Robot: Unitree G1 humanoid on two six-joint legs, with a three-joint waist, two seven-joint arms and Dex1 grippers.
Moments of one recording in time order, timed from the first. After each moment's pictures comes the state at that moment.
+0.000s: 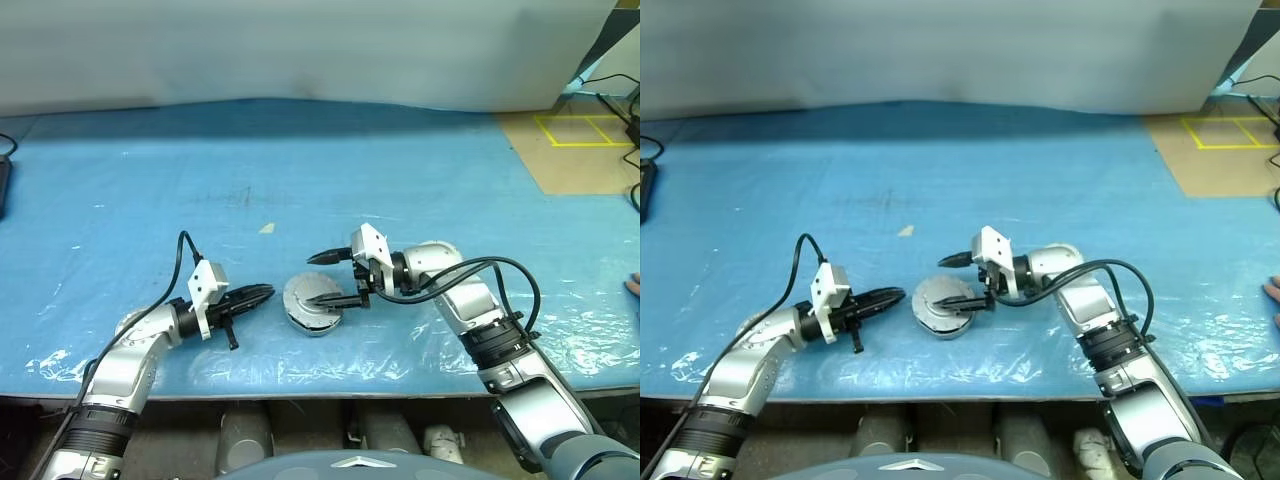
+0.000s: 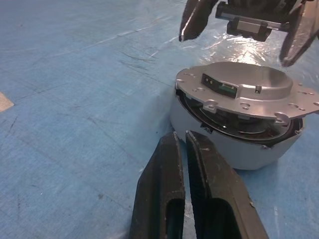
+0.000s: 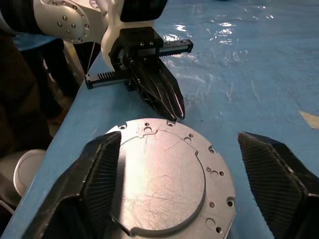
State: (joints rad) left arm -0.05 0.49 -0.03 0.02 -0.39 0.05 -1.04; right arm -0.50 -0.40 0.32 0.12 0.27 0.20 1.25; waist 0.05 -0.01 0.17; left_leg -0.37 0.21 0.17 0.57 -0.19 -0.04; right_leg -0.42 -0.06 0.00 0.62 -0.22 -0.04
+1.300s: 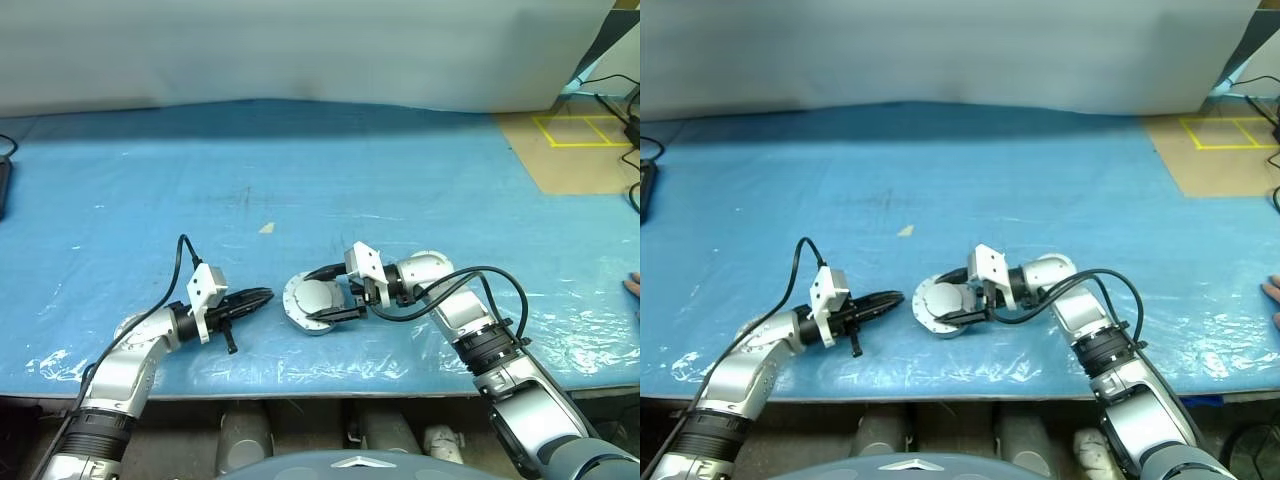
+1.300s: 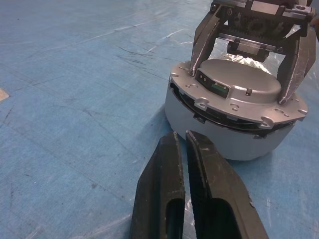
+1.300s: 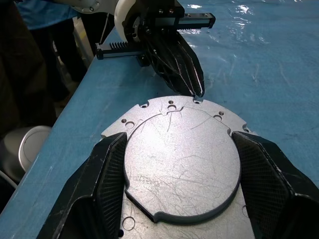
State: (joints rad) left arm -0.03 0.49 -0.03 0.02 -0.39 0.04 -1.05; right arm -0.48 -0.38 0.36 0.22 0.18 0.05 1.29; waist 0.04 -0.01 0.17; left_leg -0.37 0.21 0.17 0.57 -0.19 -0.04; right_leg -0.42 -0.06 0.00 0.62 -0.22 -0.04
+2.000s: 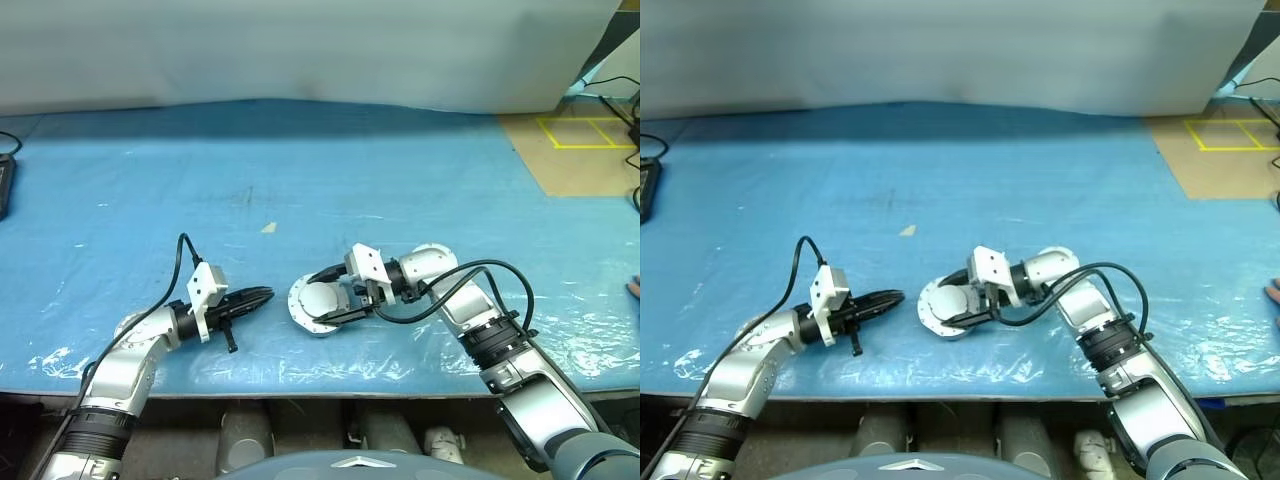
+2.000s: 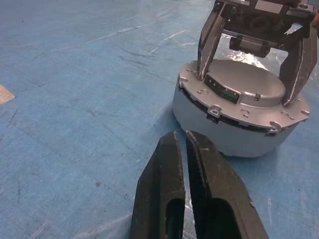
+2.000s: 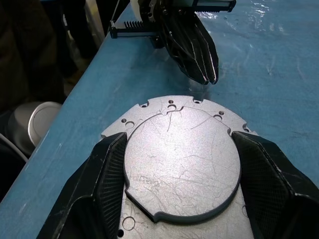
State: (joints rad) left arm -0.03 0.49 -0.03 0.02 -0.39 0.04 -1.05; right arm -0.52 -0.44 0.40 0.20 0.14 0.05 1.33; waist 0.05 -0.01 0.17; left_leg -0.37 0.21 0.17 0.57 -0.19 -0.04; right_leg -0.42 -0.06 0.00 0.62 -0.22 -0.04
